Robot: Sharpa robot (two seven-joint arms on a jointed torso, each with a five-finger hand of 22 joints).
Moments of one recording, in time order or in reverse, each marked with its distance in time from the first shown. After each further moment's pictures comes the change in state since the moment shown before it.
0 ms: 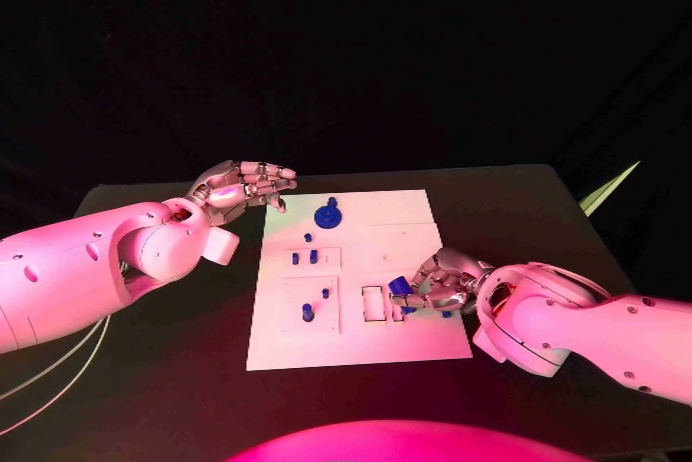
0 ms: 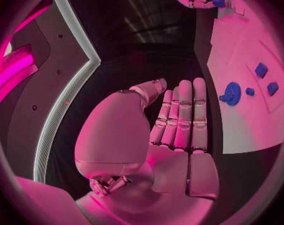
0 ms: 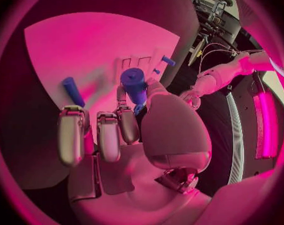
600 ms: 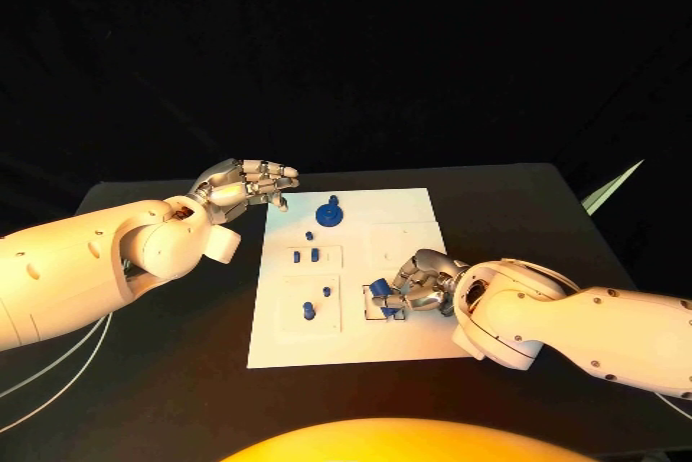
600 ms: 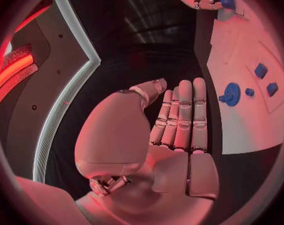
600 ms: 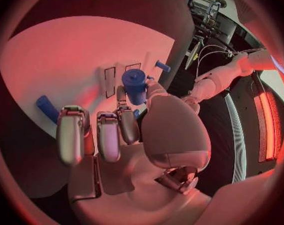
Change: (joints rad) left arm 0.000 0.001 0.000 0.001 0.000 0.003 -0.002; left_hand 0.000 0.000 0.000 0.000 0.000 0.000 0.000 0.000 0.000 0.000 0.000 0.000 0.000 0.000 0.000 0.000 0.000 0.000 0.000 0.000 0.000 0.000; right arm 0.004 0.099 -0.001 -0.048 0.029 0.033 -0.021; right_hand -0.021 0.021 0.000 0.000 0.000 0.000 0.000 0.000 -0.006 0.003 -0.003 0.000 0.000 0.000 0.000 0.000 0.000 0.000 0.000 0.000 0.000 0.000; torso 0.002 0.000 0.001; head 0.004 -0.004
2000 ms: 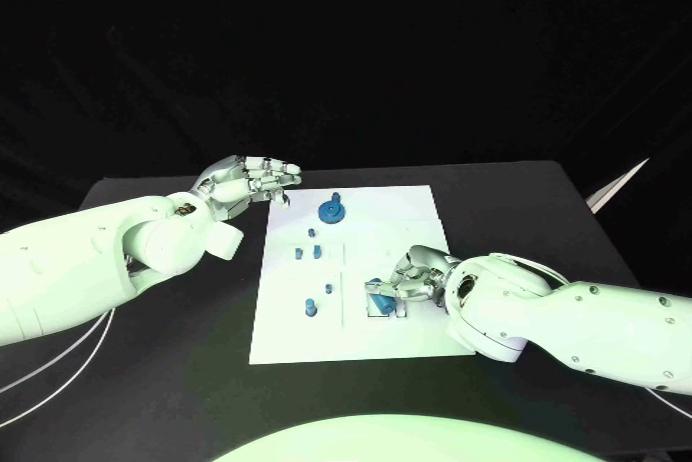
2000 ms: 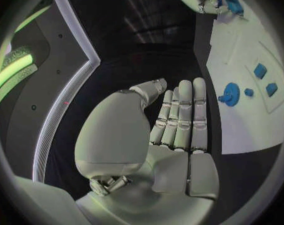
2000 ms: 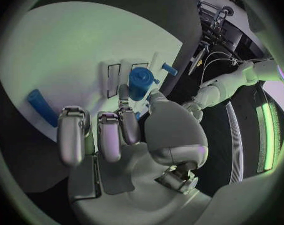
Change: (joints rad) left arm 0.000 -0.003 0.000 0.003 0.000 0.000 -0.004; left_hand 0.000 0.000 0.000 0.000 0.000 -0.010 0.000 0.000 -0.001 0.000 0.000 0.000 -0.004 0.000 0.000 0.000 0.000 0.000 0.000 0.000 0.000 -0.001; right arm -0.004 0.051 0.000 -0.049 -0.078 0.023 -0.032; right_hand -0.172 0.052 -0.077 0.005 -0.131 0.033 -0.022 0.052 0.063 0.015 -0.010 0.000 0.000 0.000 -0.013 0.000 0.000 0.000 0.003 -0.003 0.011 0.000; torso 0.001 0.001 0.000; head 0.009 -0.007
